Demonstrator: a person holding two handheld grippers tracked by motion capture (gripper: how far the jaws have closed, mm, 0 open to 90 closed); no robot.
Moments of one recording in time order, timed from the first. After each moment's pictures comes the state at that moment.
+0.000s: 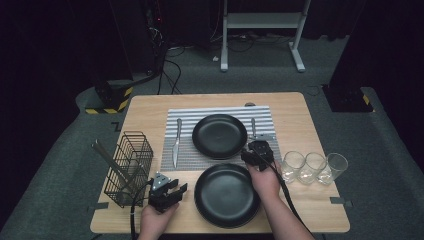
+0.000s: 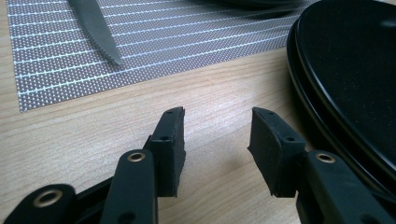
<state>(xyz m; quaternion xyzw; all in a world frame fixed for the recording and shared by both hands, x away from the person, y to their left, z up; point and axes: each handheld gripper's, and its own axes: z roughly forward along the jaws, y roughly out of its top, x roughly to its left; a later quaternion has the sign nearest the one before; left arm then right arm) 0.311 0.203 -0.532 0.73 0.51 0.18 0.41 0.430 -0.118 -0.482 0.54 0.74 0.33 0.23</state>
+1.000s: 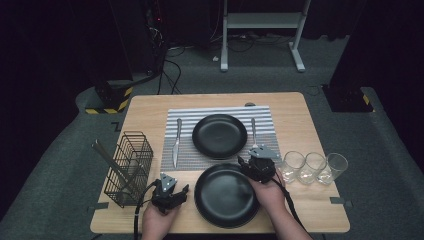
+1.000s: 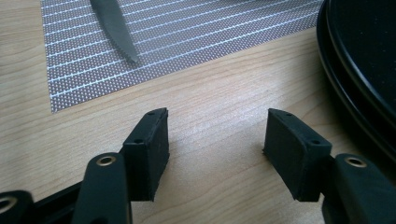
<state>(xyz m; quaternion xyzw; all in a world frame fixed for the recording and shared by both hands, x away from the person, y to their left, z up) 0.309 0.187 -0.533 0.75 0.51 0.24 0.34 0.383 -0.123 -0.478 0.44 0.76 0.41 0.25</state>
